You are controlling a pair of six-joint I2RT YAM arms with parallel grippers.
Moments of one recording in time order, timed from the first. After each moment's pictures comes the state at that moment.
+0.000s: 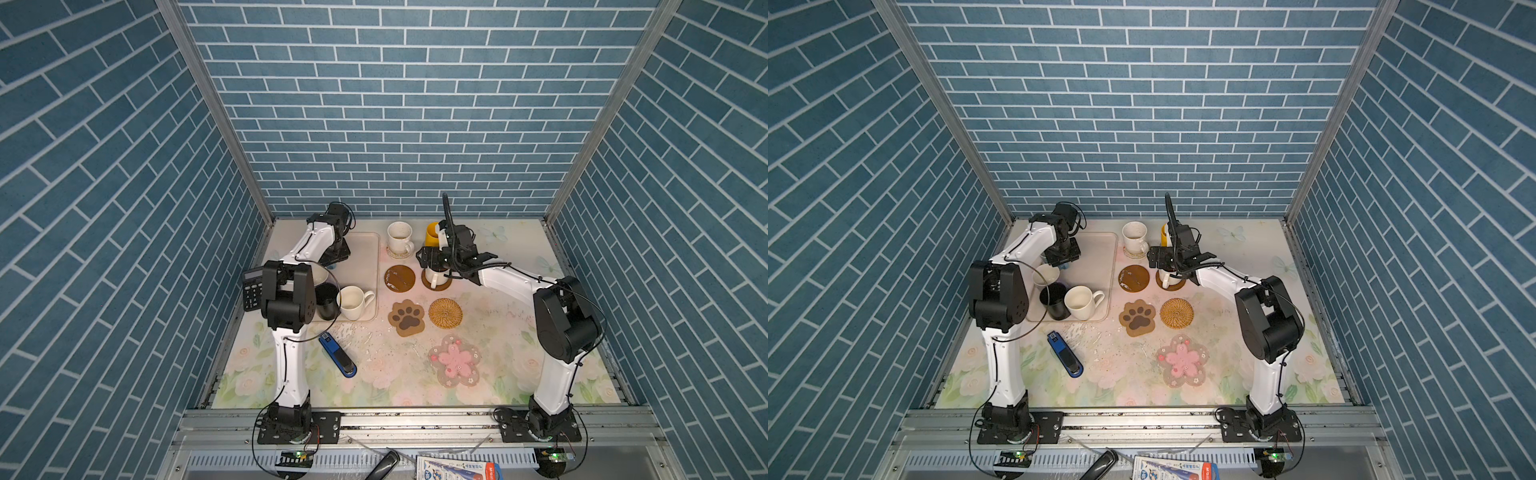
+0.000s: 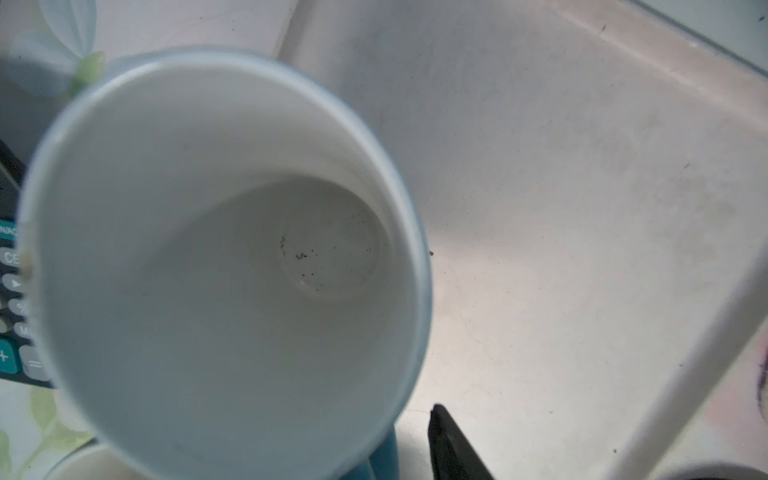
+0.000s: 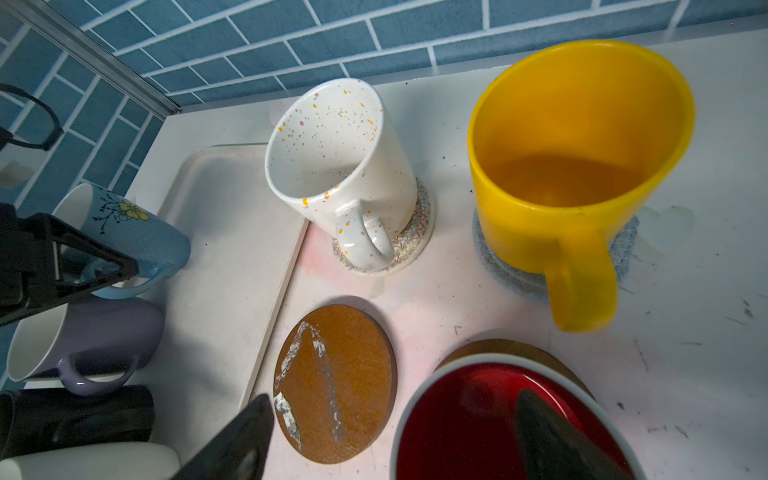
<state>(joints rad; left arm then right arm) -0.15 2.18 1.88 -1.03 -0.21 -0.59 0.55 1.89 1.33 -0.09 -0.12 0.39</state>
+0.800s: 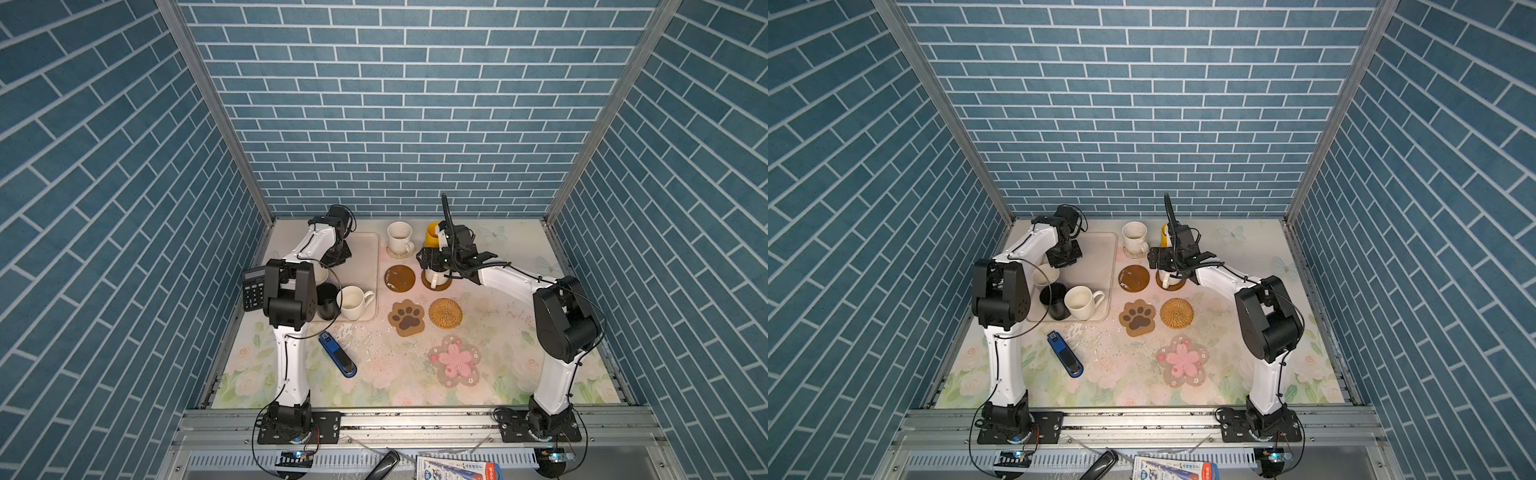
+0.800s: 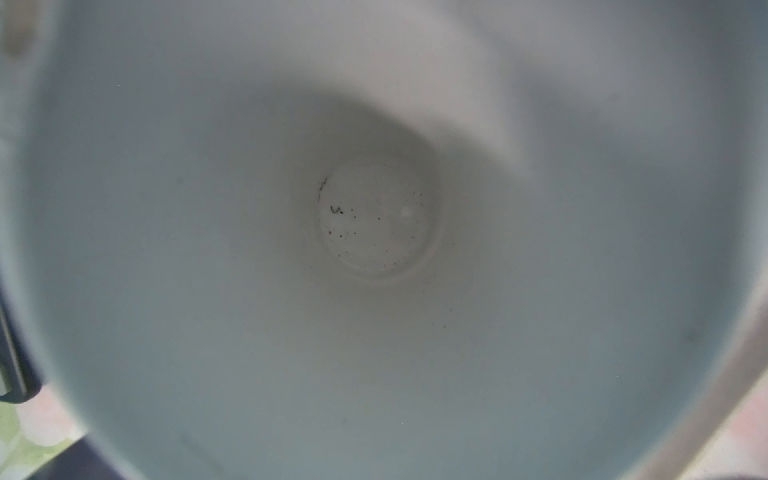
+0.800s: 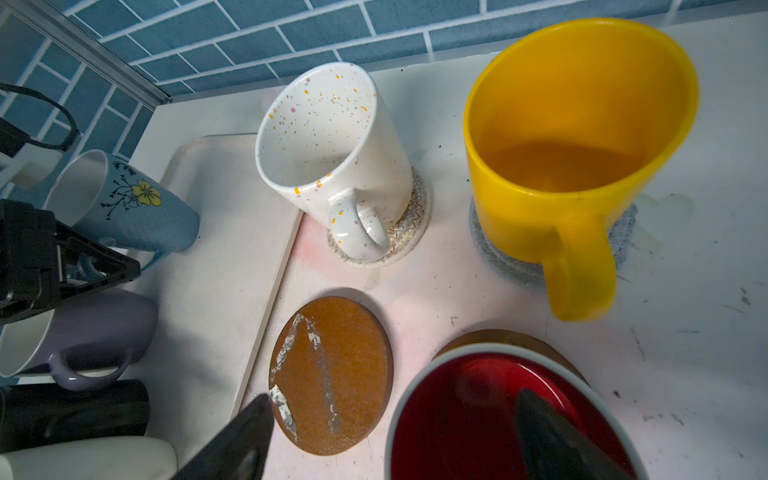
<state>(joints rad) -0.15 2.20 1.87 -1.01 -0.19 -0.59 0.55 1.89 1.33 -0.12 -0.12 0.39</state>
